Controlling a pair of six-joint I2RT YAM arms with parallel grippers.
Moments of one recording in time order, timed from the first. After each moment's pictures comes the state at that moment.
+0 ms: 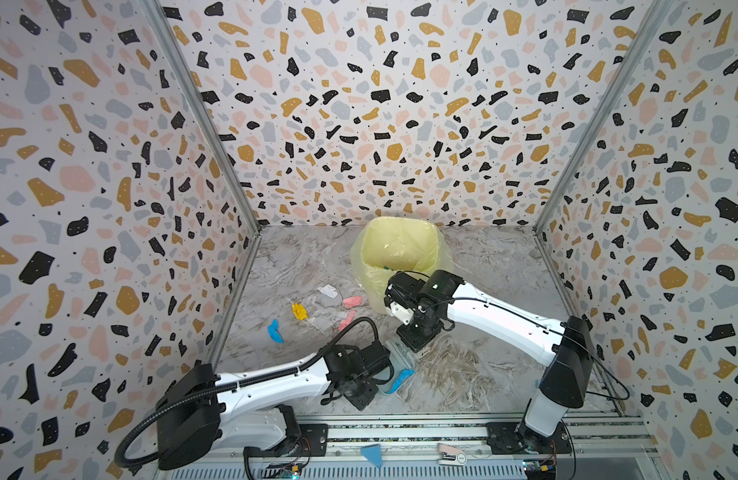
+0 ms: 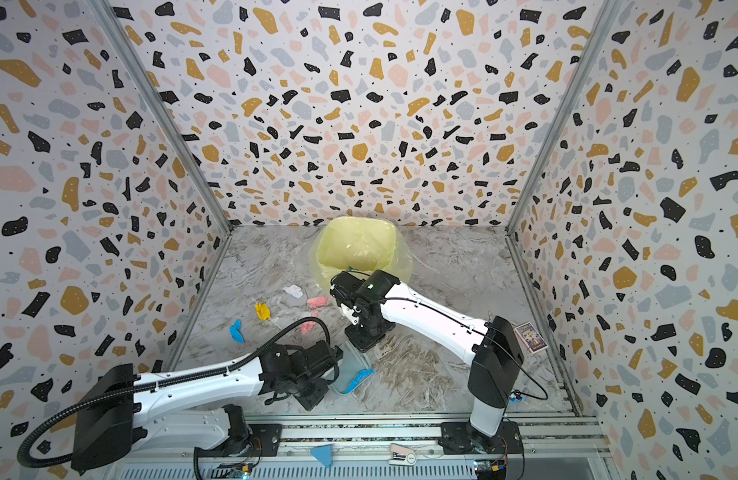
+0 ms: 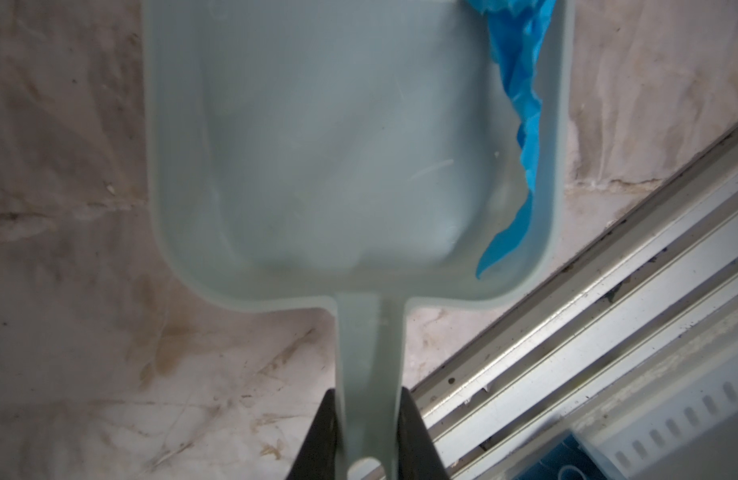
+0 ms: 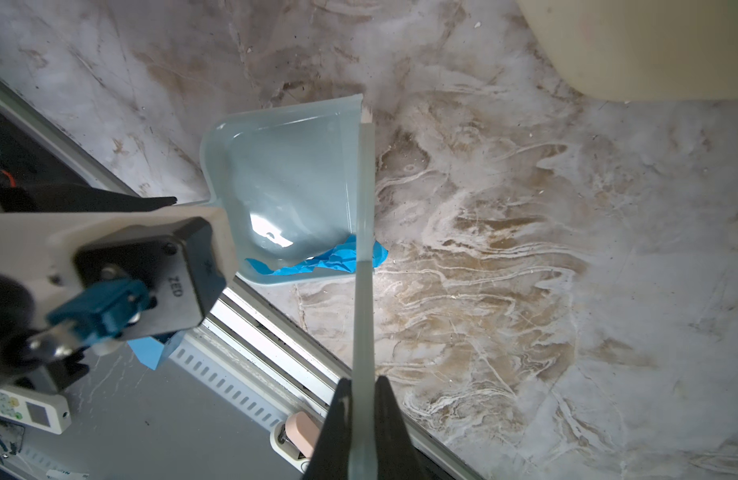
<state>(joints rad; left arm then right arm) -1.08 1.22 0.70 -0.86 0.02 -0.35 0.99 1.74 1.64 -1.32 -0.11 0.23</state>
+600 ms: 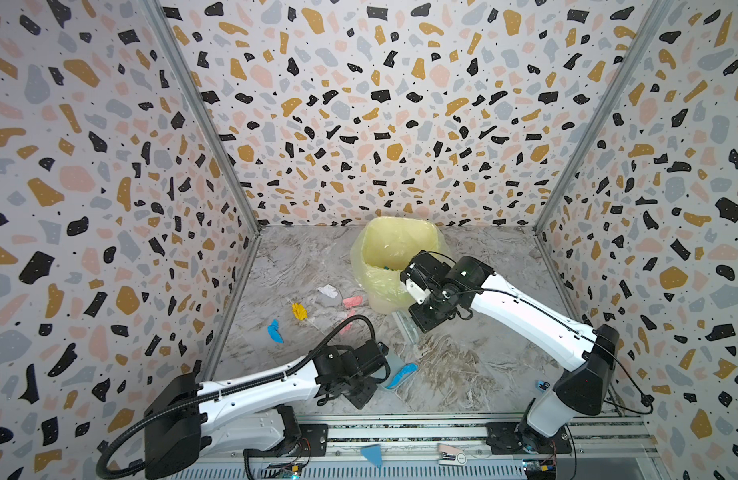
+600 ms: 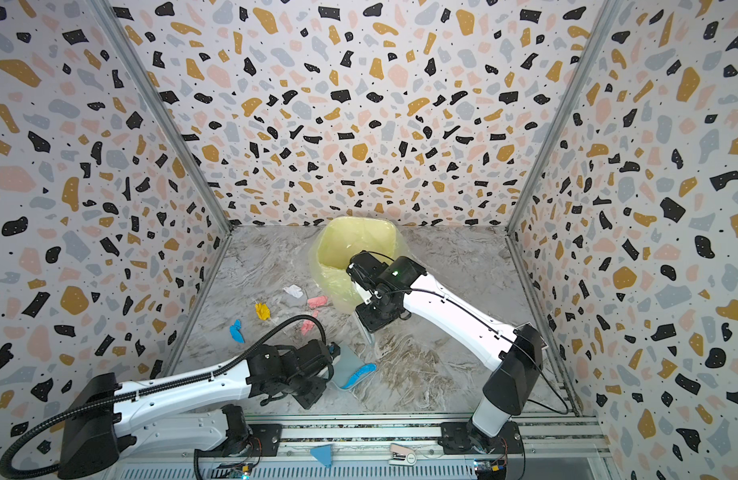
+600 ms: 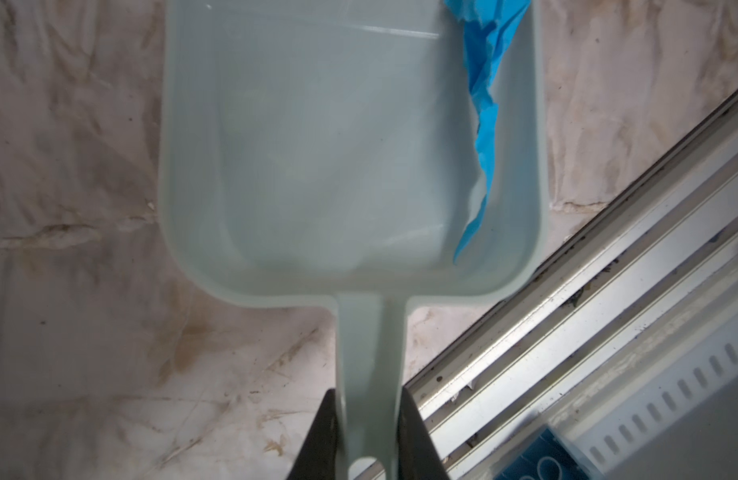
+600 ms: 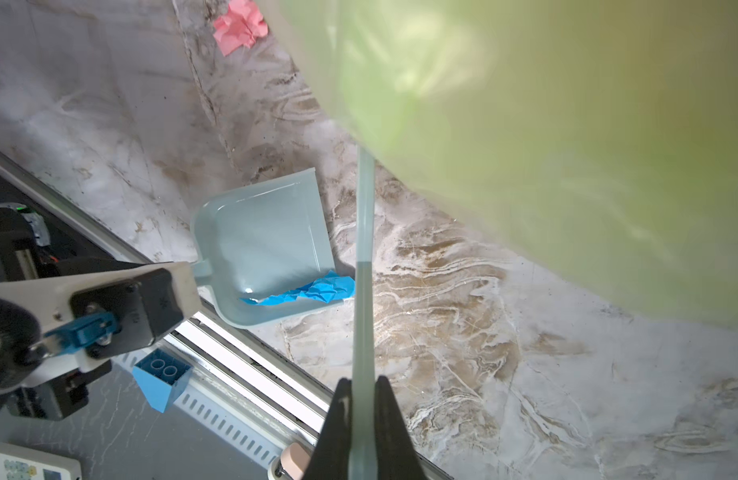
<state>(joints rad) -1.08 1.12 0.70 -0.86 -0.01 -0.36 0.88 1.62 1.67 -1.29 -0.05 0.26</state>
